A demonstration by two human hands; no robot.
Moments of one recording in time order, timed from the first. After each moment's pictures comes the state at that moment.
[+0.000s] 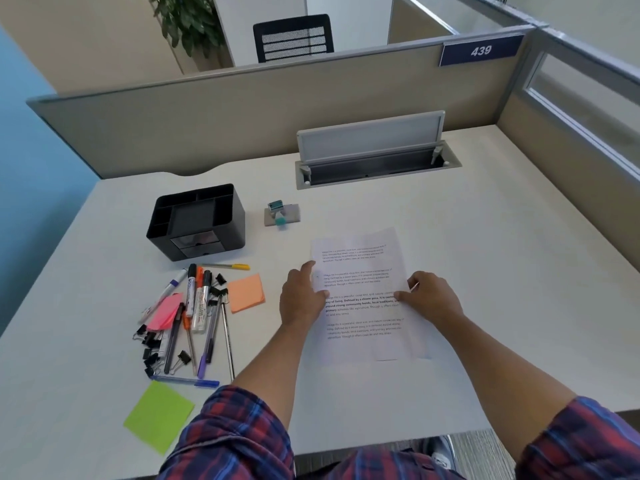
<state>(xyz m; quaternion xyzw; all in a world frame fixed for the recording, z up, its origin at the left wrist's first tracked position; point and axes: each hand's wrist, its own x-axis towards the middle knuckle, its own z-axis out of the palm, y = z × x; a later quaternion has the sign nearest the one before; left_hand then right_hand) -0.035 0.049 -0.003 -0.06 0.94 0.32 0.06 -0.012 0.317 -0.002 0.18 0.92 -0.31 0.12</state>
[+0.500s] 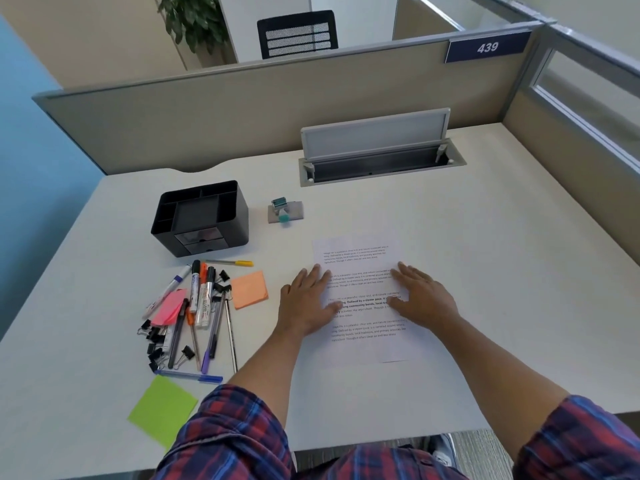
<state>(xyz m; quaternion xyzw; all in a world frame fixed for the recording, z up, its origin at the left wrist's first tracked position) -0.027 0.031 -0.021 0.10 0.98 0.11 0.12 -0.006 0.309 -0.012 -0.01 0.98 -0.15 0.12</state>
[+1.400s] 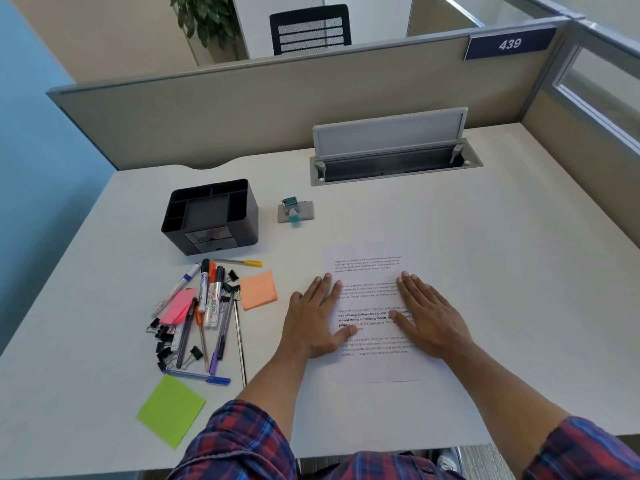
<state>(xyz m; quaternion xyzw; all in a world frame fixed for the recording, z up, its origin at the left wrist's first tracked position) -0.001 0.019 -0.038 0.18 0.98 0.06 0.04 0.016 0.304 -0.041 -0.11 0.99 -0.10 0.04</state>
